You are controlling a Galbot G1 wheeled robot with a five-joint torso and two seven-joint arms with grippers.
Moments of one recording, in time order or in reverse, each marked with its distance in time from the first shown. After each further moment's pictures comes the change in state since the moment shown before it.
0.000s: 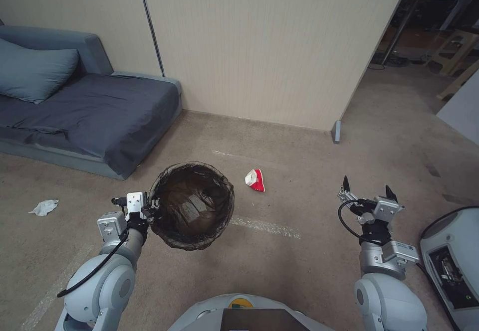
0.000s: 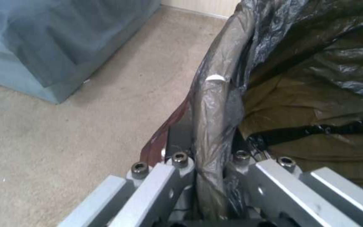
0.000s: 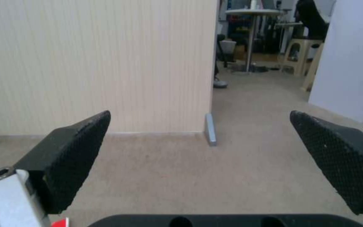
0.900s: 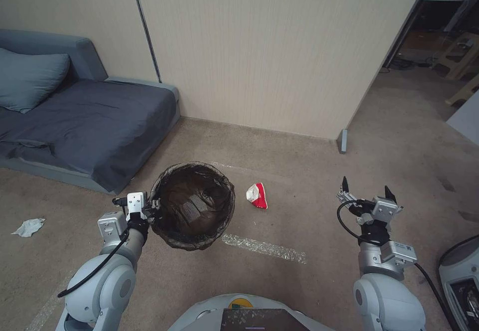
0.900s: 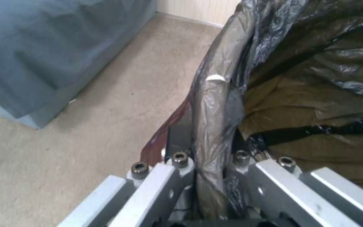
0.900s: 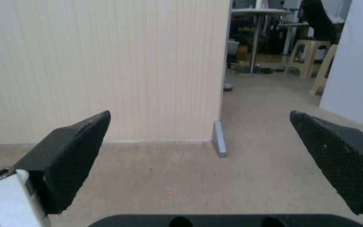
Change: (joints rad) left arm 0.000 -0.003 0.001 0.003 -0.001 -0.002 0.005; right arm -0.001 0.001 -0.003 -0.005 -0.010 0.003 0.001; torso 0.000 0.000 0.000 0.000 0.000
